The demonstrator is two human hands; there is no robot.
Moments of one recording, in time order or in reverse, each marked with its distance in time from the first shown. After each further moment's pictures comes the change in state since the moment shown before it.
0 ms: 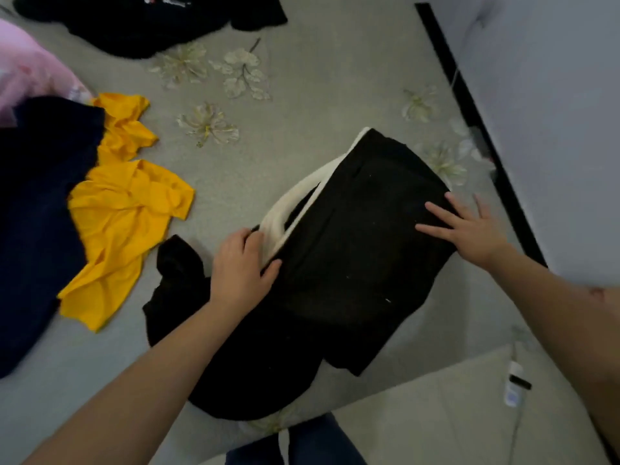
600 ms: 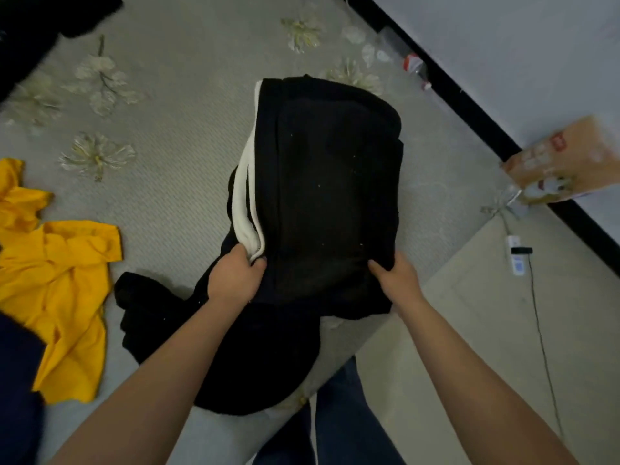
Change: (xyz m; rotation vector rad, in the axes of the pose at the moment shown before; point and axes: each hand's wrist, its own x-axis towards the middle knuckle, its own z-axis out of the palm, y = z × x) left_hand 0.004 0.048 0.049 -0.024 -0.381 -0.059; right_hand -0.084 -0.191 0.047 2.167 0.227 0.856
